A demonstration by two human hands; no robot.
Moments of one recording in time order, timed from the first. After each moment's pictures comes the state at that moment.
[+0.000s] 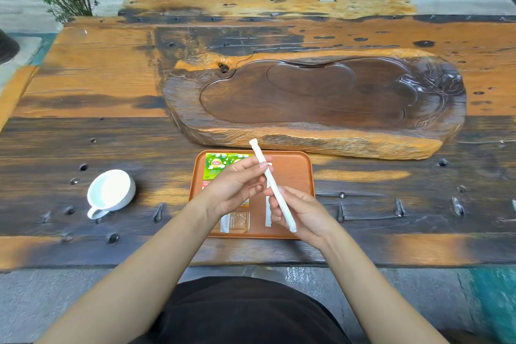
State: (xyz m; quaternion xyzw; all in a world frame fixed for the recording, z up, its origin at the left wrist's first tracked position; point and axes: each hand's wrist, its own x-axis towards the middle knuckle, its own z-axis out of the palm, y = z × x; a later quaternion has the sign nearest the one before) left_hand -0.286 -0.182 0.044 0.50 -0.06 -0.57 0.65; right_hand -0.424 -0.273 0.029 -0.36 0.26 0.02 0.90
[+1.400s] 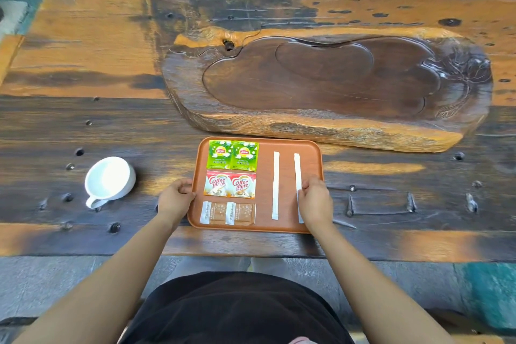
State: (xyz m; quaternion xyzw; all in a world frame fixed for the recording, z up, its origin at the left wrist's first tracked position) left_hand -0.229 -0.073 -0.060 0.87 0.06 -0.31 0.37; right_hand -0.408 -0.292 -0.056 -0.81 0.50 0.04 0.30
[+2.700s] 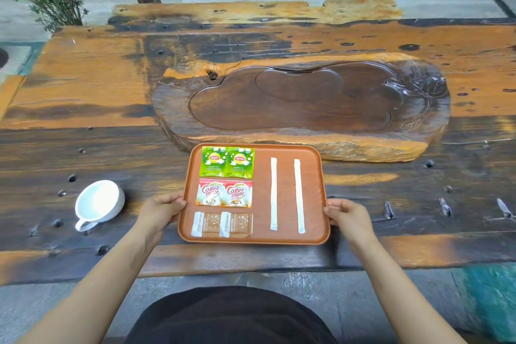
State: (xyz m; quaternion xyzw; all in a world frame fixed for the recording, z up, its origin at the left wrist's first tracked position) left_hand -0.235 -0.083 -0.016 0.76 0.09 -0.36 0.54; right_hand -0.492 -0.348 -0.015 -0.57 0.54 -0.09 0.61
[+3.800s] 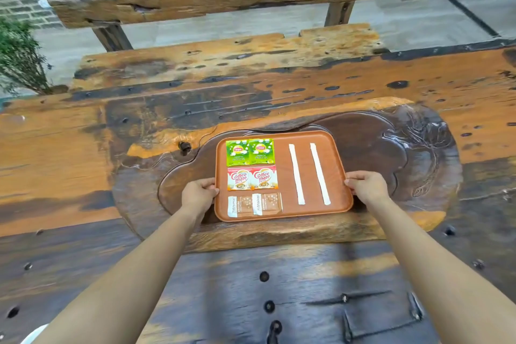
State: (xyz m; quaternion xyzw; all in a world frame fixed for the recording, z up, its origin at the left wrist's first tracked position) left_hand -0.099 -0.337 -0.031 0.82 -0.03 -0.33 0.46; right_hand -0.355 -0.588 -0.039 -0.61 0.61 -0.12 0.49
